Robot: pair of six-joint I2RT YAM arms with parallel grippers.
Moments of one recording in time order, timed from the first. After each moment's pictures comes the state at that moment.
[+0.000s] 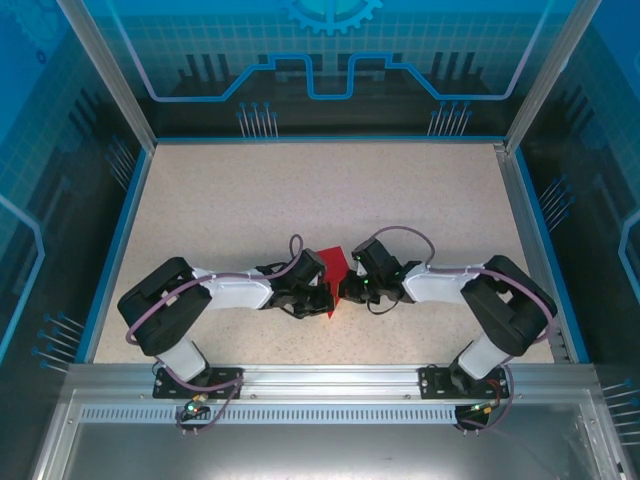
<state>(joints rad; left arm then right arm) -0.81 1.64 0.71 -0.10 0.31 -1.01 0.71 1.61 0.67 -0.05 -0.32 0.89</state>
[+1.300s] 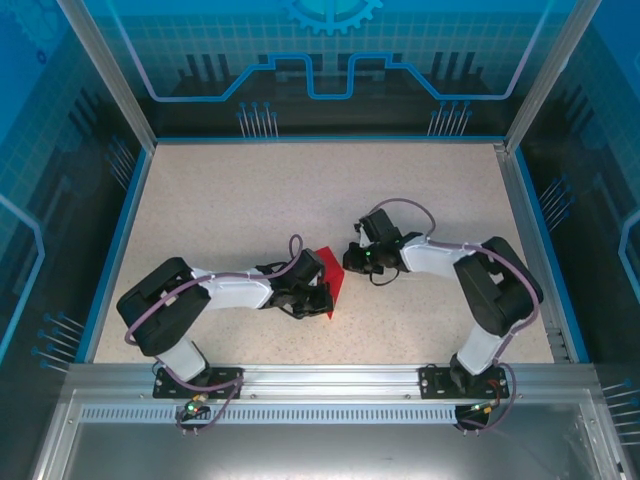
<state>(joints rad) -0.81 1.64 0.72 -0.13 0.32 -1.00 0.56 1.68 0.86 -0.17 -0.31 0.68</state>
